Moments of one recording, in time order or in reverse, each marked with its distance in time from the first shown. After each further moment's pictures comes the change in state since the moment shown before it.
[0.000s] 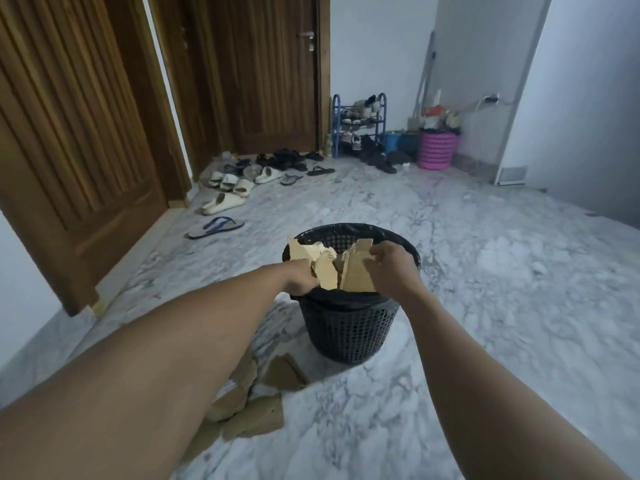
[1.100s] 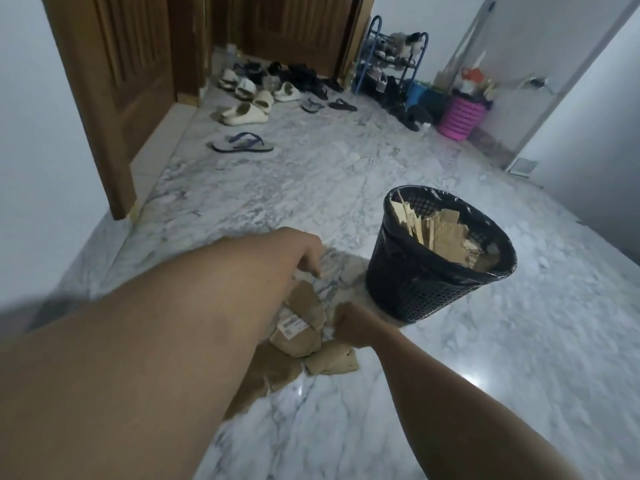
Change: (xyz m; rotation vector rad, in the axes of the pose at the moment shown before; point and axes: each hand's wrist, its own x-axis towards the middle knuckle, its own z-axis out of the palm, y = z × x) left_hand 0.025 -0.243 0.024 0.086 -0.250 0.232; right_hand -0.086 -0.078 0.277 -0.660 -0.704 0.189
